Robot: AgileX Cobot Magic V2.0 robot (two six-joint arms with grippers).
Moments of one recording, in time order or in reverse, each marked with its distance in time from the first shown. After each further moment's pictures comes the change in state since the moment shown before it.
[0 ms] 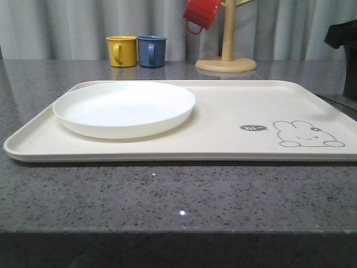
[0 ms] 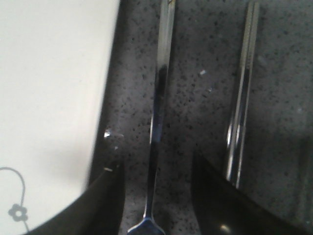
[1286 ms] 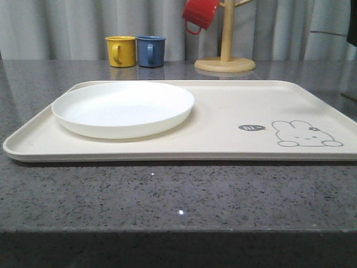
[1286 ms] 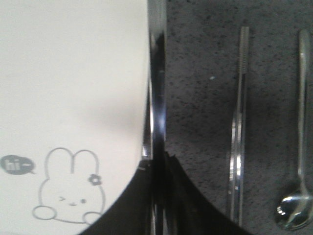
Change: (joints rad) left arm 0.013 0.000 0.000 0.000 -0.002 0.000; right arm 0.101 -0.018 -0.268 -0.001 0.275 0.171
